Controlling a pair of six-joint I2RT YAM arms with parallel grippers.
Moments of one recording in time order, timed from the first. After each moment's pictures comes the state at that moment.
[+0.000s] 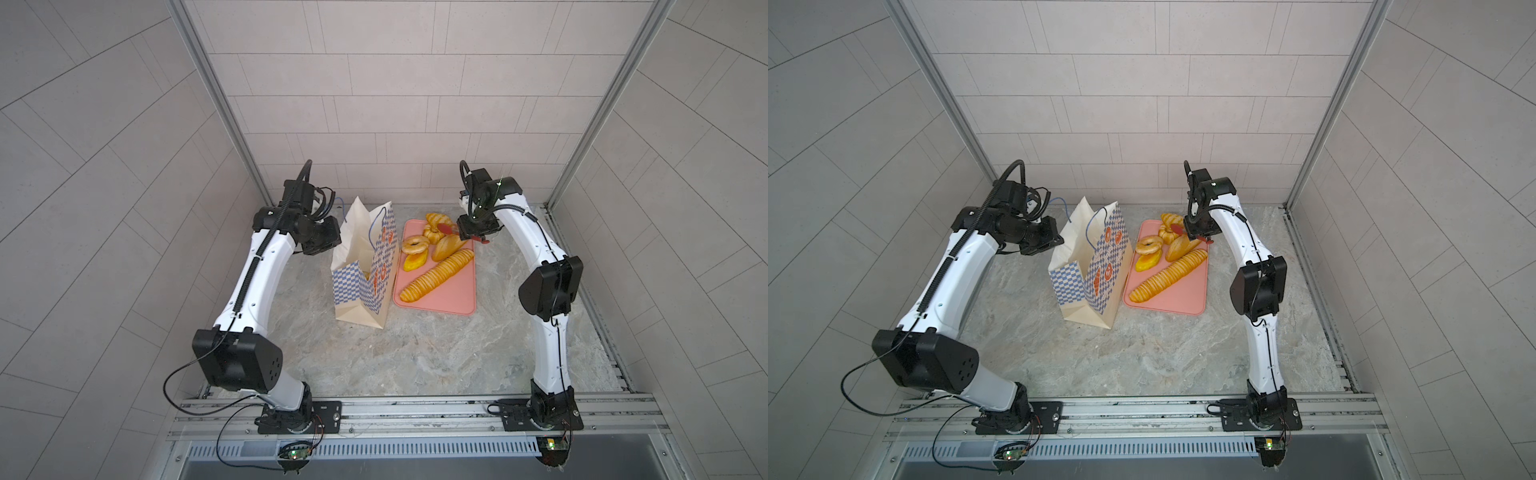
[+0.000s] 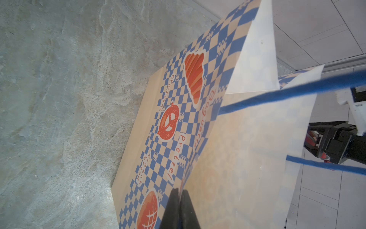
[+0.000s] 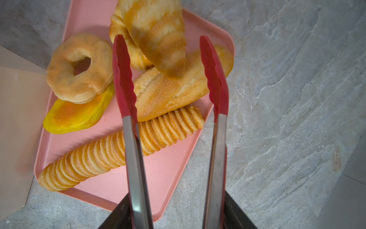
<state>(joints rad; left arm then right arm) -0.08 1.55 1.67 -1.13 0.31 -0.43 0.23 2.18 2.33 -1.41 0.04 0.02</state>
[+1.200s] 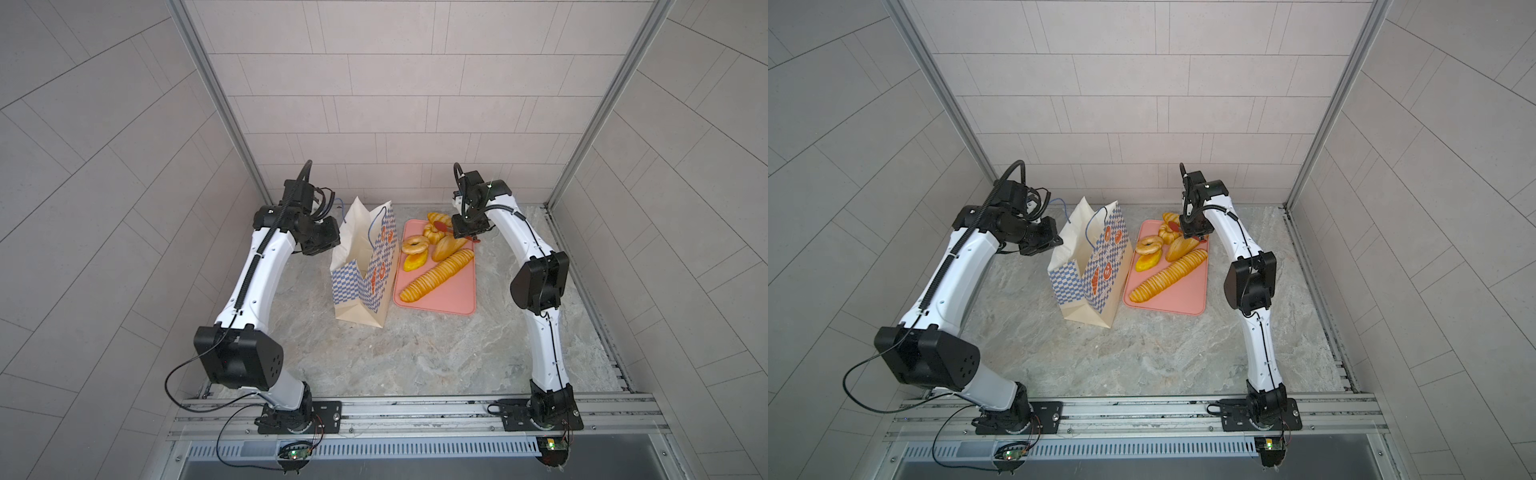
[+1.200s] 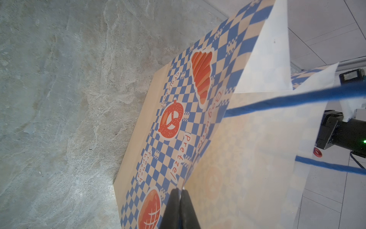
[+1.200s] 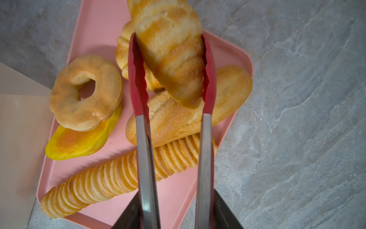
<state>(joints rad) -0.07 1.57 1.68 -1.15 0.31 -0.43 0.24 2.28 2.38 -1.35 -0.01 0.04</state>
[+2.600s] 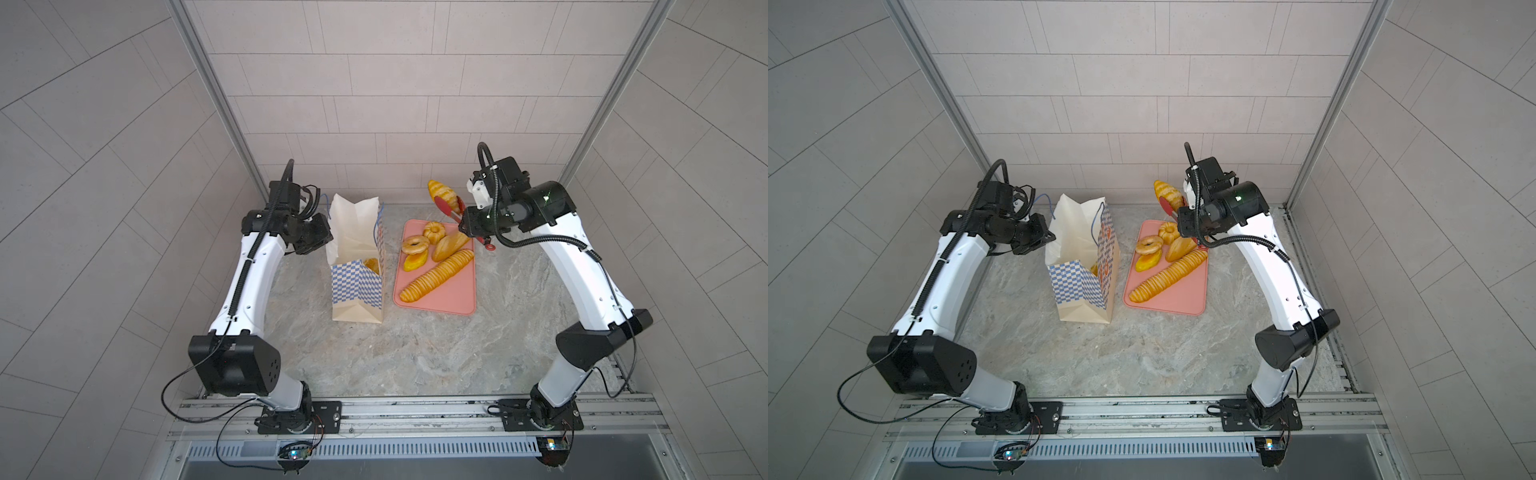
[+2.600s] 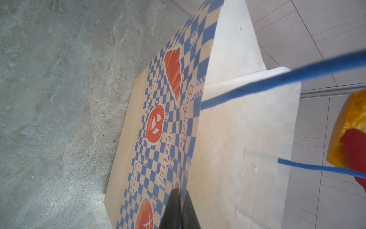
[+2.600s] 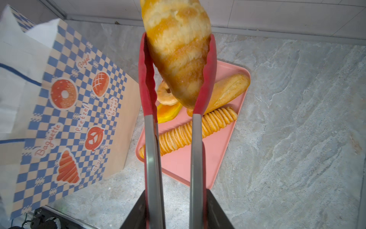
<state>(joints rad) 0.01 1.52 1.63 -1.07 0.38 -0.49 0.43 1.67 2.16 -1.37 -0.02 0.32</state>
